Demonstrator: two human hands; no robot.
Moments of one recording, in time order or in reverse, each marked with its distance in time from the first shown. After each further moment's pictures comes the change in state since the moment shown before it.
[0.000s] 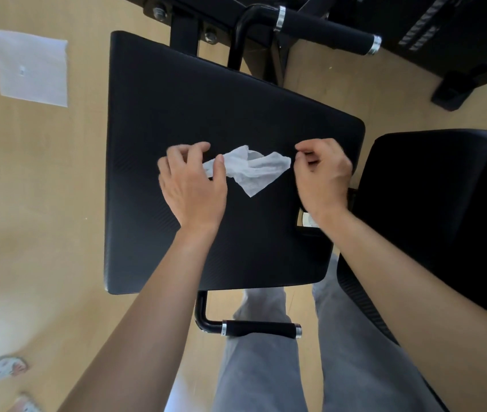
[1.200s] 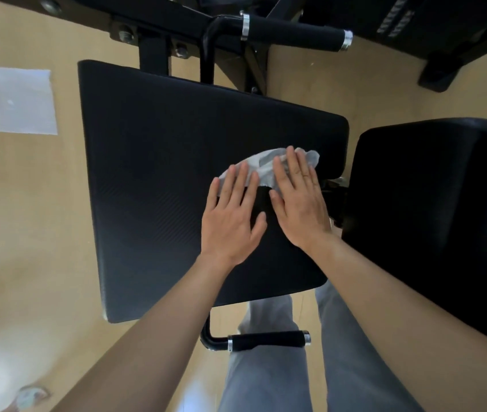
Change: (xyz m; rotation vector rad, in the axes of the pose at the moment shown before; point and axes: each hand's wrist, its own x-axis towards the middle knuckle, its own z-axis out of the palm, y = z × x) left_hand -0.043 -0.007 0.055 0.329 -0.424 0.705; right_hand -0.029 0.063 0.022 -0.471 -0.331 -0.261
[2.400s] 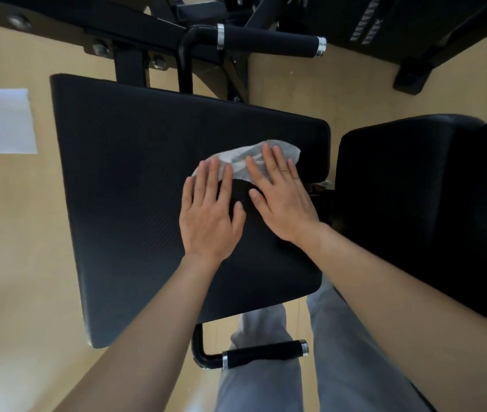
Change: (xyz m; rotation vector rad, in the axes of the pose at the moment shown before) left_hand 0.018 -0.008 -0.002 0.023 0.120 -0.090; right_hand 0.024 0.003 -0.008 -0.052 -0.133 -0.052
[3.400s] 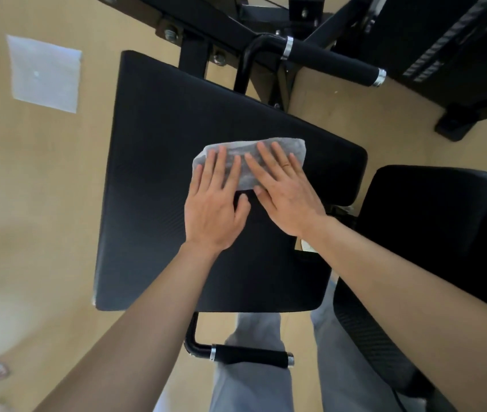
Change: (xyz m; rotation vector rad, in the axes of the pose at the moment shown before) left_hand 0.002 -0.027 -0.016 -0.114 0.063 -0.154; right_hand 0.036 -0.021 -0.020 -0.092 -0.050 -0.325
